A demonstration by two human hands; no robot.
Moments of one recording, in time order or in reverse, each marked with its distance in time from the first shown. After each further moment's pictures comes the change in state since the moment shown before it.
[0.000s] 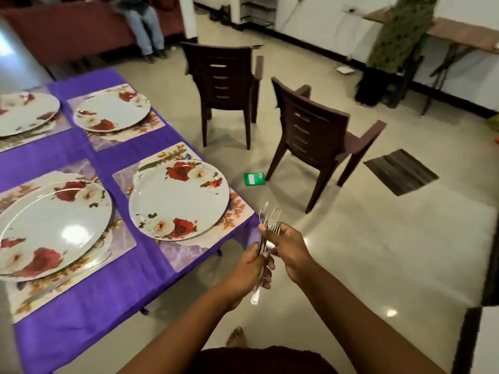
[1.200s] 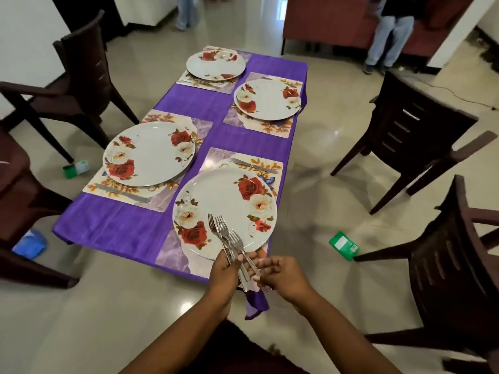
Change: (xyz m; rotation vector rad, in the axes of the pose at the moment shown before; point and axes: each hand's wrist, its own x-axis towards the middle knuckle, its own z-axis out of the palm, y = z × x) left_hand 0.175 0.051 -0.026 -0.835 1.180 0.148; right_hand 0.248 -0.086 0.029 -0.825 -0.973 0.137
